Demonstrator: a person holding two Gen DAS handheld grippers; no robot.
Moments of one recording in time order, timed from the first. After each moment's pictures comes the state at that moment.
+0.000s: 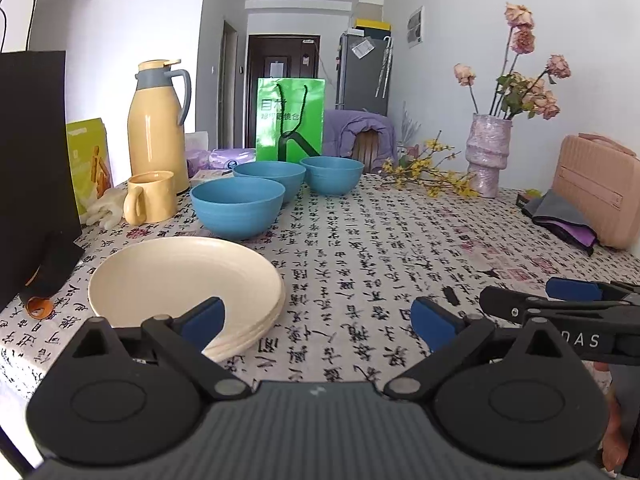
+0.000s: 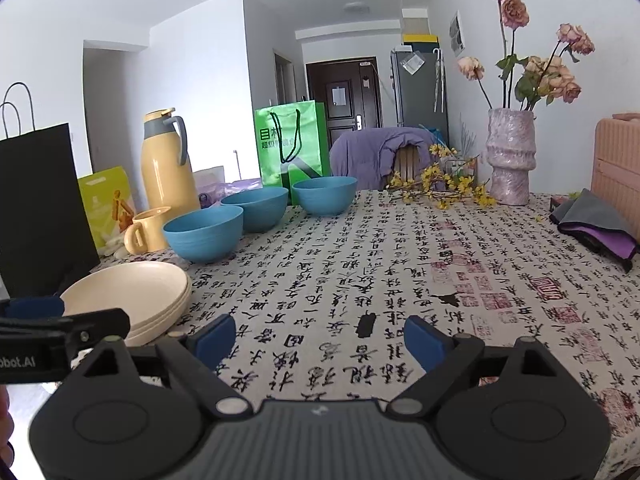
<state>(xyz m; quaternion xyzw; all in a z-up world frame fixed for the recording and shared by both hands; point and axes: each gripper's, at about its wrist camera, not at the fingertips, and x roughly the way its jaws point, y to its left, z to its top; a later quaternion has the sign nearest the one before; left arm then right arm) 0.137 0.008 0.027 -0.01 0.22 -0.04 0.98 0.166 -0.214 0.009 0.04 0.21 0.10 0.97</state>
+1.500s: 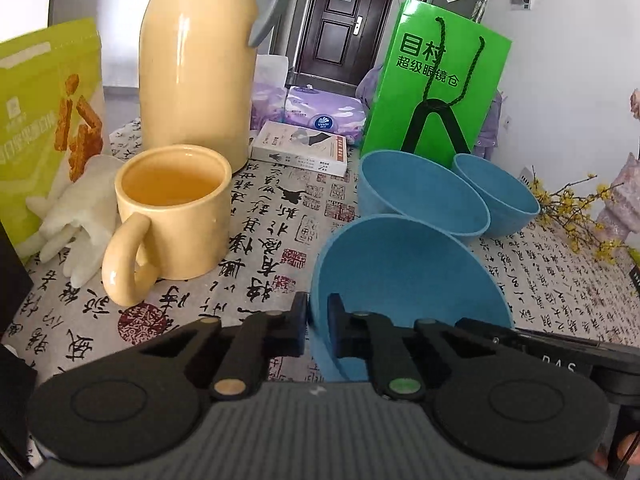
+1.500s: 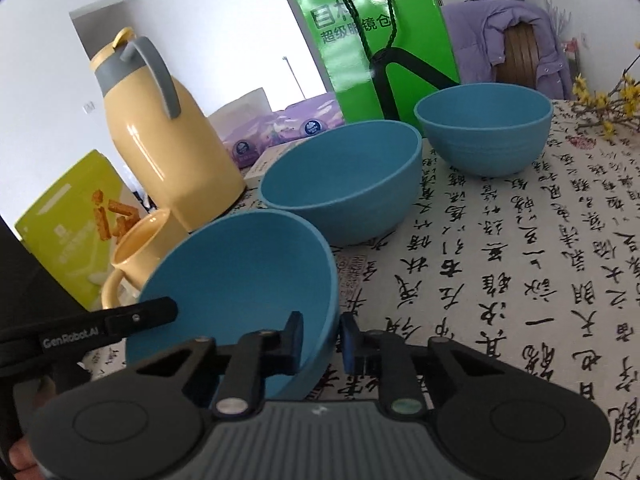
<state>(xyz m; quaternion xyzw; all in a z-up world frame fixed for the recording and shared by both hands) 0.463 0.166 0.026 -0.10 0.35 0.01 0.93 0.522 -0.054 -0.012 0.12 0.37 0.21 0.89</state>
